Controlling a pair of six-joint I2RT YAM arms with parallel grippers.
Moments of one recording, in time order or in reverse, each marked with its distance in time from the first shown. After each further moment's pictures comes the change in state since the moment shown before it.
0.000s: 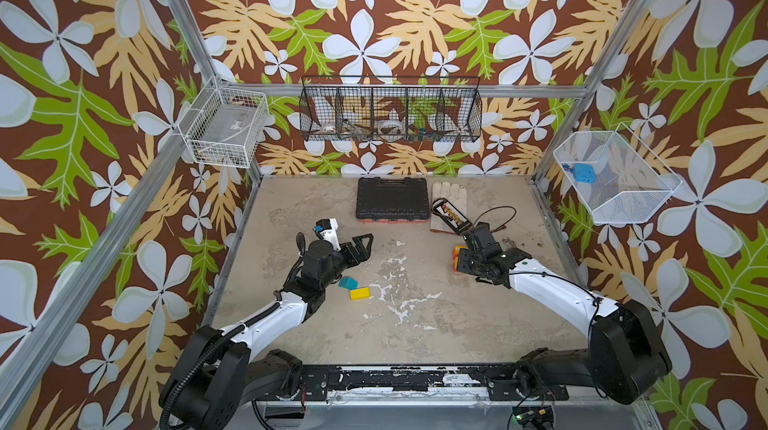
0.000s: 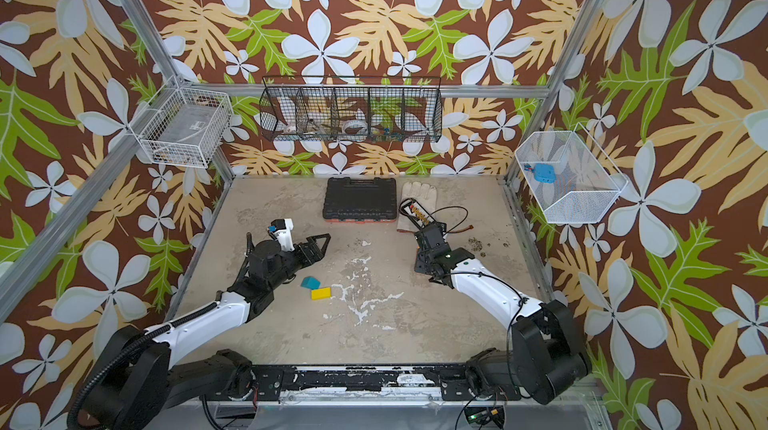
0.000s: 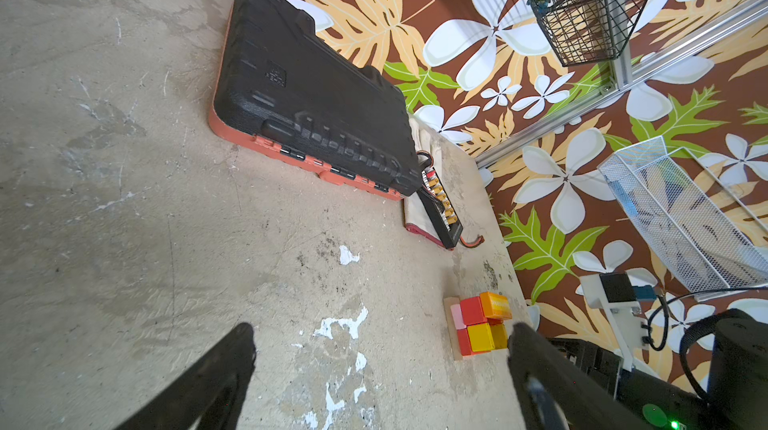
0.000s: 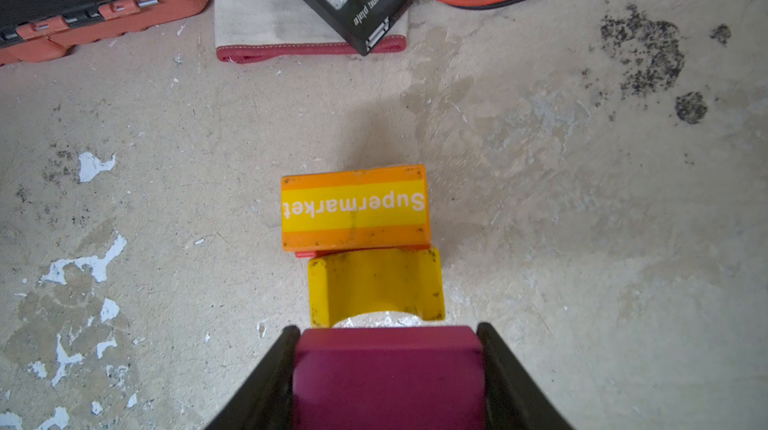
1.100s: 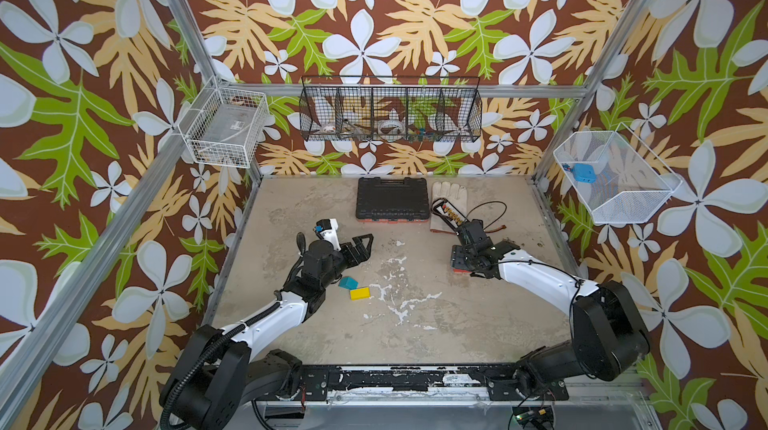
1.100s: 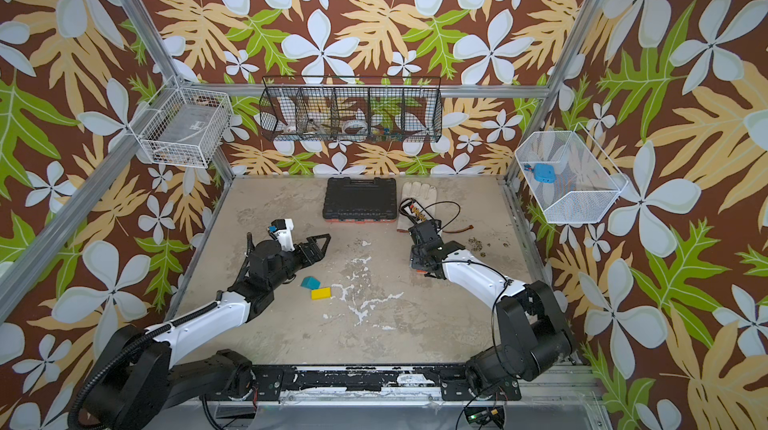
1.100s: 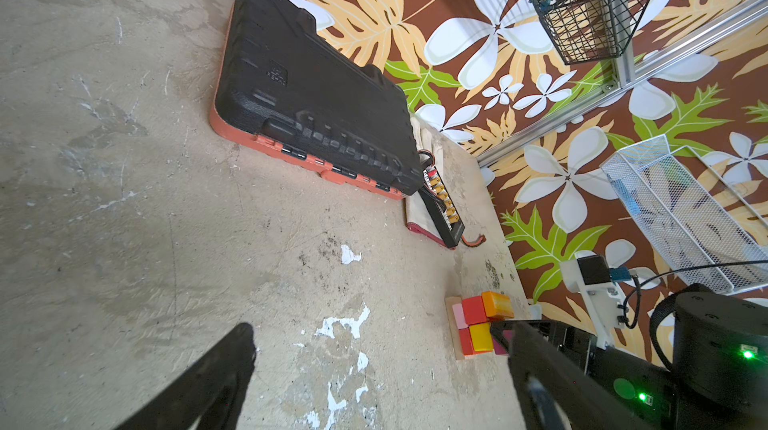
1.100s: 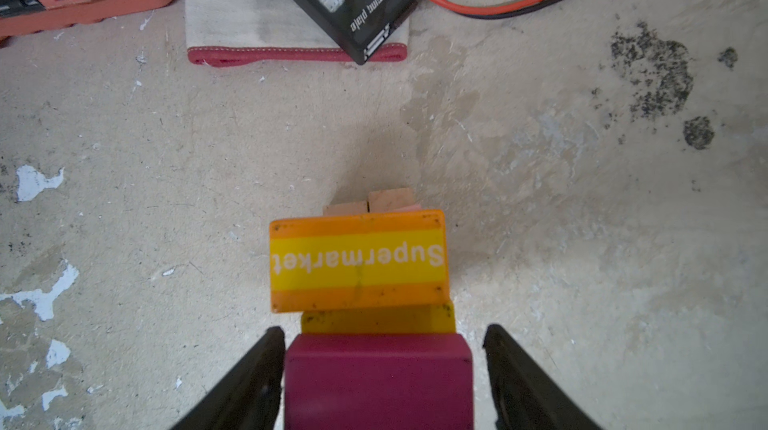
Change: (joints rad) left arm 0.000 0.005 0.000 0.000 0.000 0.003; right arm 0.000 0.117 0.058 0.007 0.044 -0.027
